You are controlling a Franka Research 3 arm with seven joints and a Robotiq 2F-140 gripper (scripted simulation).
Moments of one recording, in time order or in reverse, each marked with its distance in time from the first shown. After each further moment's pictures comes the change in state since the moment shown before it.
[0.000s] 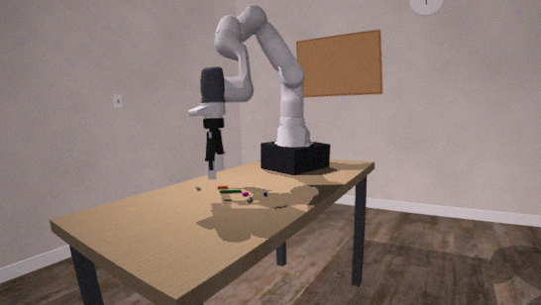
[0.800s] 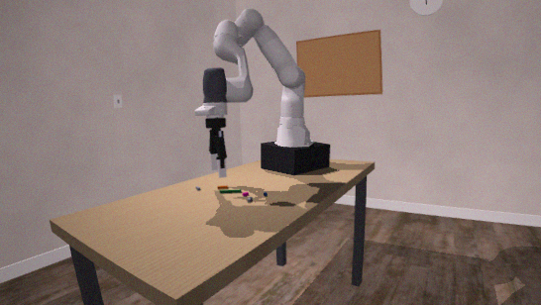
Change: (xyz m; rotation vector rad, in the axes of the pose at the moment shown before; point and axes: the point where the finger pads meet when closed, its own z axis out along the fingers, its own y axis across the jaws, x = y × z) arm -0.003 0.022 0.000 0.002 0.001 -0.408
